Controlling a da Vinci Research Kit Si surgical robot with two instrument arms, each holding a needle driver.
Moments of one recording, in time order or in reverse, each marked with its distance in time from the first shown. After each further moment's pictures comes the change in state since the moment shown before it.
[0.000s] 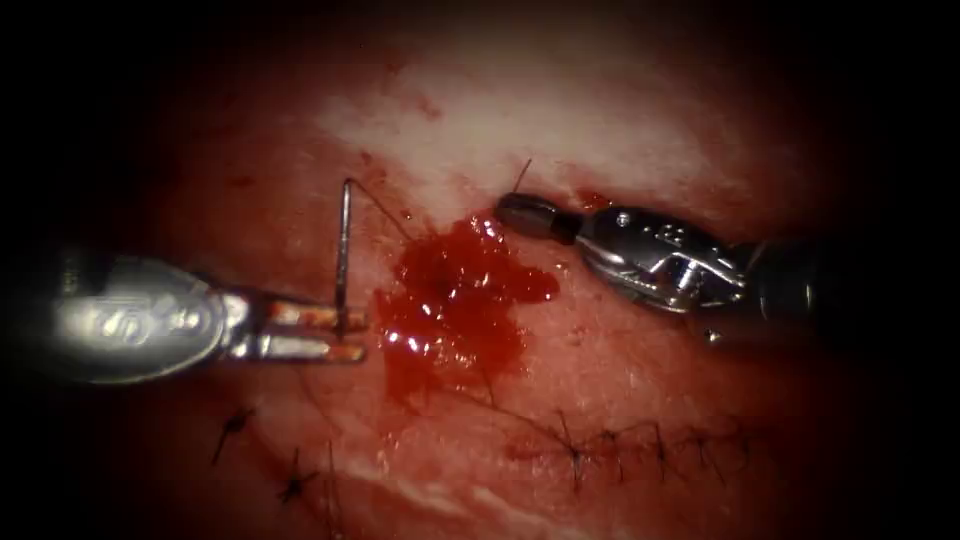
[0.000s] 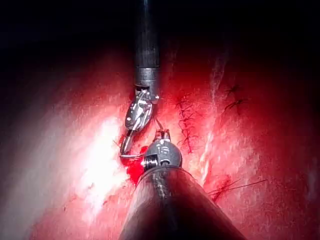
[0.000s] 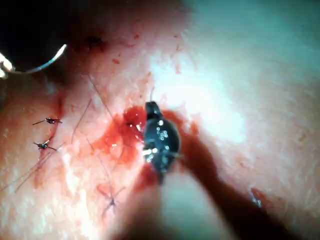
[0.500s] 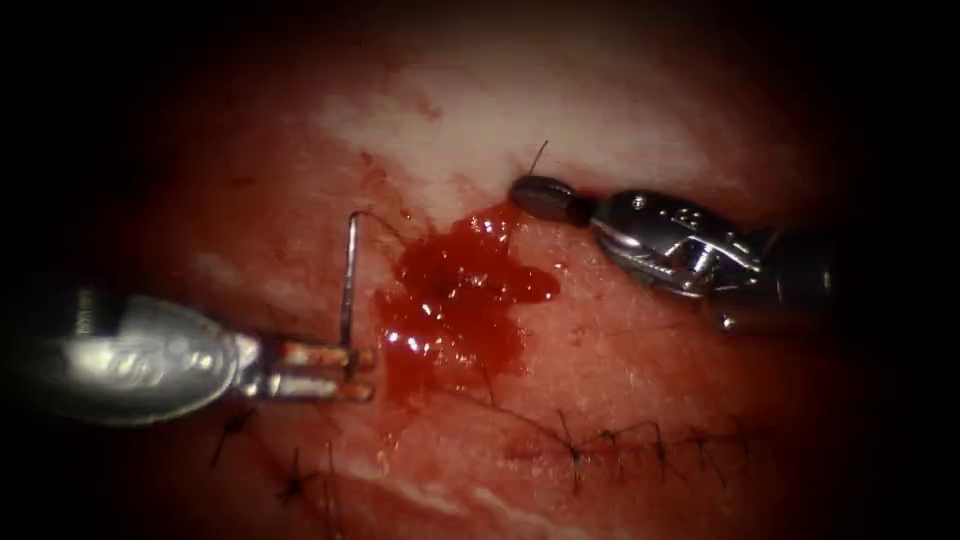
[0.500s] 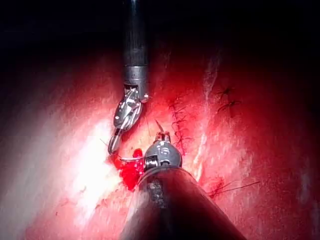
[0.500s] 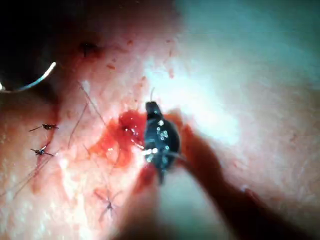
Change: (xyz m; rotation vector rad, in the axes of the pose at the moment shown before) right arm 0.001 0.001 -0.001 -0.039 0.020 0.017; left arm 0.000 0.002 0.001 -0.055 -0.030 0.017
